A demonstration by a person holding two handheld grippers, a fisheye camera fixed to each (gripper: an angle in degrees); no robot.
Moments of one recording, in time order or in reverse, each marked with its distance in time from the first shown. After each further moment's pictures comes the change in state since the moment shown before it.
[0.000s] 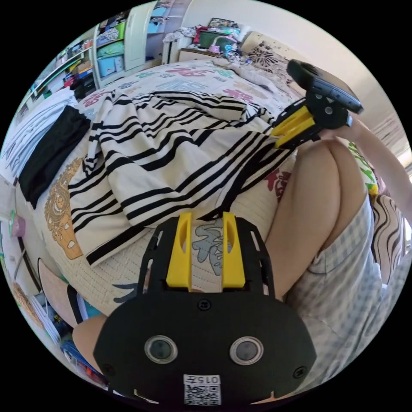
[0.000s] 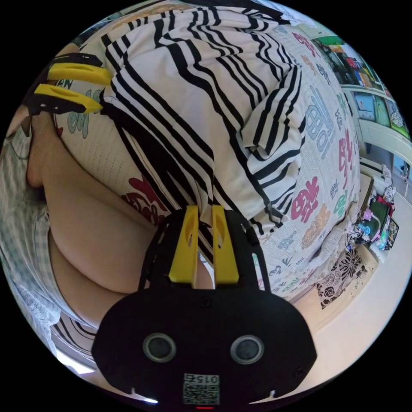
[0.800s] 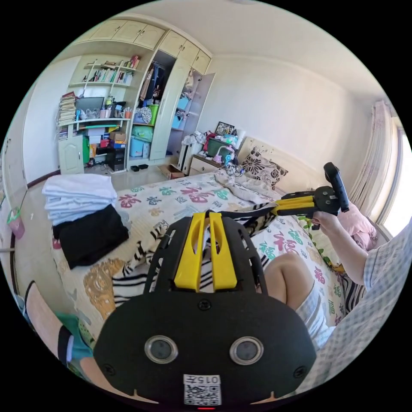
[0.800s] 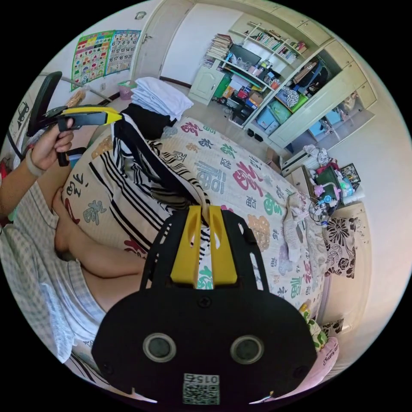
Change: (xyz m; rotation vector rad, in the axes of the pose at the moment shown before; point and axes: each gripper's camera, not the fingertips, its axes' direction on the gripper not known) left arm -0.019 -0.027 -0.181 0.715 0.043 -0.044; right arm 0.077 0.213 -0.128 0.639 0.172 0.430
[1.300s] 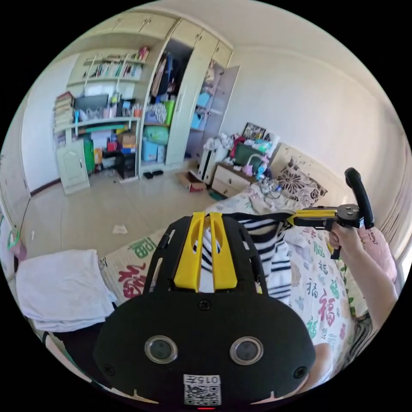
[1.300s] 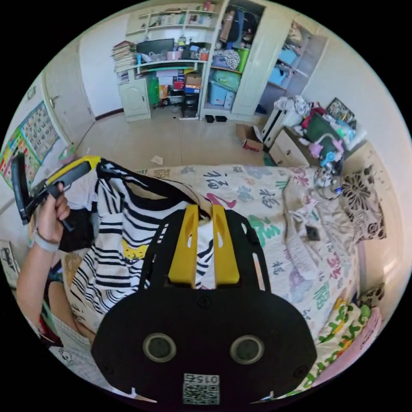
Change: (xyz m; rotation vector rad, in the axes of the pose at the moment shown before) left arm -0.152 -0.238 0.239 -0.112 -0.104 -0.104; right arm 0.309 -0.152 0.132 -0.055 -0.203 0.510
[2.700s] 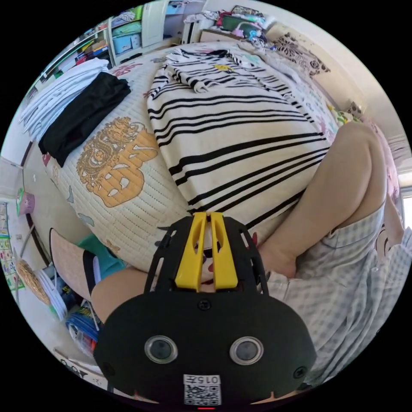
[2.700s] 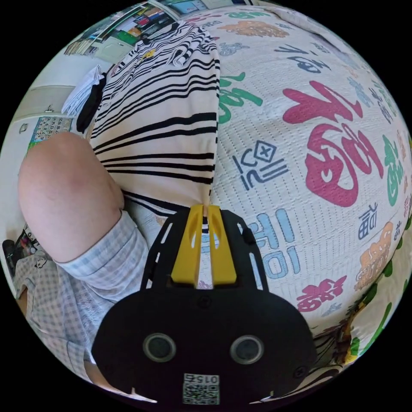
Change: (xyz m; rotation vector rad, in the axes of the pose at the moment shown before) left arm 0.016 0.284 -0.066 -0.794 -0.087 0.154; right arm 0.189 0.361 -0.073 -0.551 -0.337 0.258
